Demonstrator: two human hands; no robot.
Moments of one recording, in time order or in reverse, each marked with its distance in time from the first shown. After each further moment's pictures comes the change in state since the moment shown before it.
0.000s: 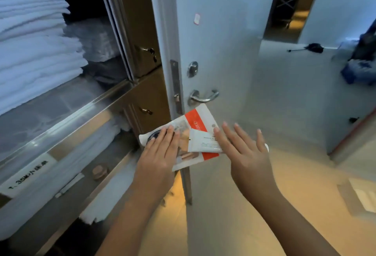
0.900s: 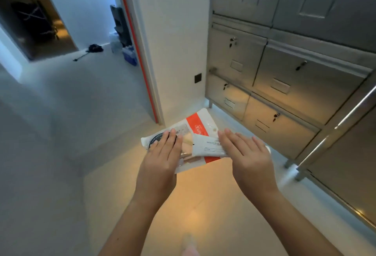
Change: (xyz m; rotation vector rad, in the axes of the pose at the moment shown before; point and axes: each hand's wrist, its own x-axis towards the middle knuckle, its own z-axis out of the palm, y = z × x) left_hand 0.088 0.454 0.110 -0.602 0.037 0.999; right_hand -0.268 0.232 -0.250 -0.780 0.069 0.771
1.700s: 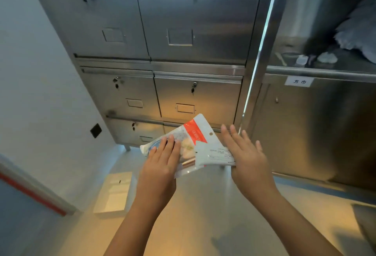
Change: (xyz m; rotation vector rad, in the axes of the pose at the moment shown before) left_hand 0.278 0.060 0.156 -0.374 -0.145 0.531; right_hand 0.076 0.179 0.017 -0.294 -0.175 0.823
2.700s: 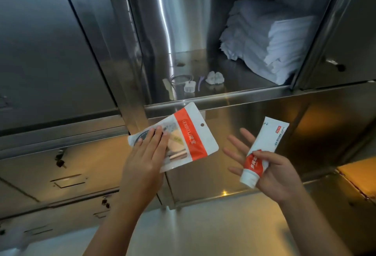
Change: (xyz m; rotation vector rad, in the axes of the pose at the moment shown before) left_hand 0.355 0.226 0.177 -0.151 0.029 0.445; right_hand 0.105 0.411 -0.089 2.044 0.172 0.713
